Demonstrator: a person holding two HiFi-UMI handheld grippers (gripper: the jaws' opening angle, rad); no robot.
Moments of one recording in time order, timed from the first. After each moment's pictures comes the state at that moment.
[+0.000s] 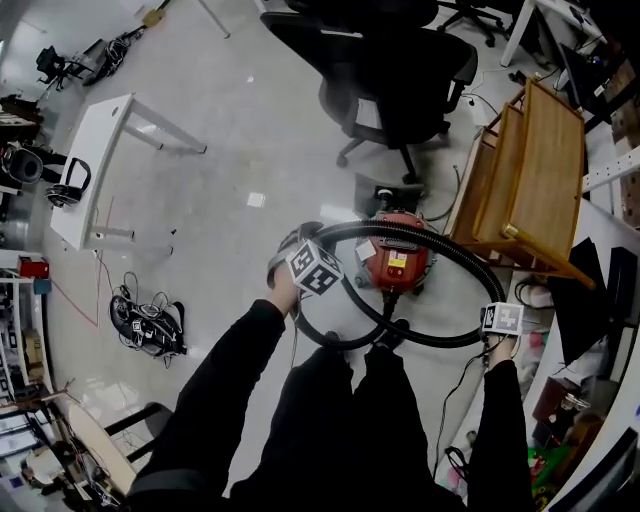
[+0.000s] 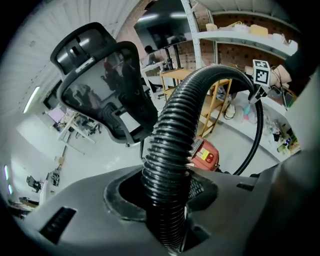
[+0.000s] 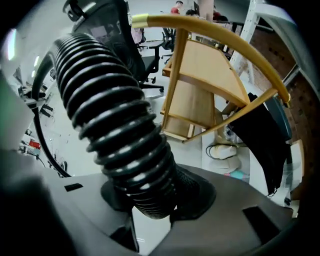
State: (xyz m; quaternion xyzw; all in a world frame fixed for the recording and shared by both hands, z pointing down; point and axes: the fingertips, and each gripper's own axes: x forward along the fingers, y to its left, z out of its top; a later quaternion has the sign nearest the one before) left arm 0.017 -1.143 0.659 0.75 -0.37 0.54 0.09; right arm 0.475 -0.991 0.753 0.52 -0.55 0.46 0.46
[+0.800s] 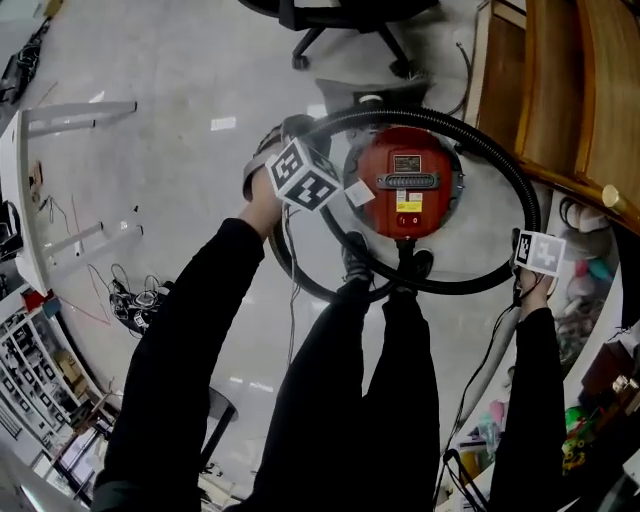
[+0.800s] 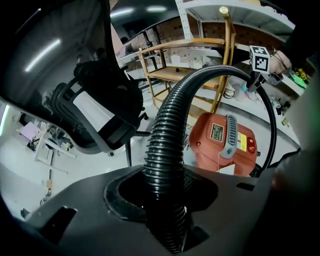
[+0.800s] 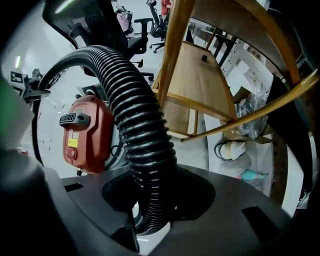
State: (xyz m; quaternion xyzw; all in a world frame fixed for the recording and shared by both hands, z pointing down) left arm 0.045 -1.297 0.897 0.77 -0.27 0.58 0.03; right arm 0.473 -1.065 0.946 0.55 -0.50 0.48 0.47
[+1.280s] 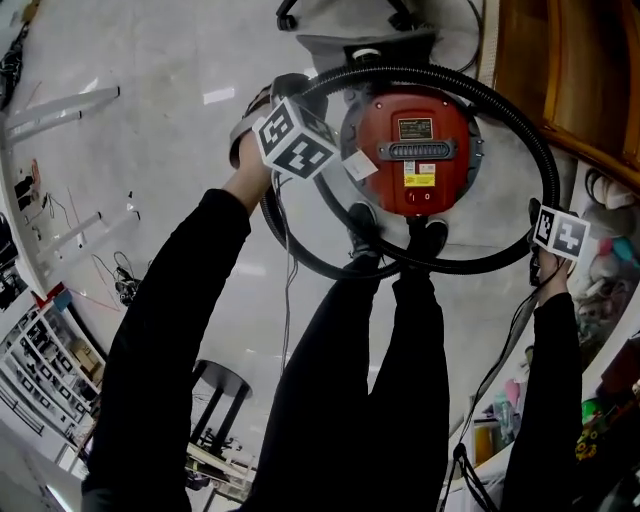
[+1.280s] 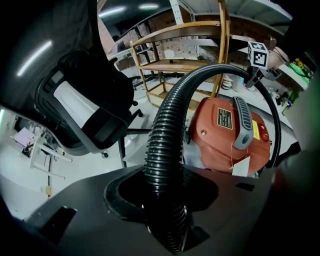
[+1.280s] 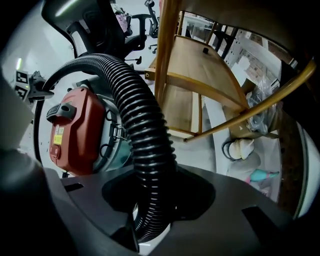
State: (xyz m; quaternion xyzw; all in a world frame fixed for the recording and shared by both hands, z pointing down) left arm 0.056 -1.307 0.968 0.77 -0.25 0.59 0.02; right arm 0.477 -1.064 1.013 0.56 -0.50 0.48 0.45
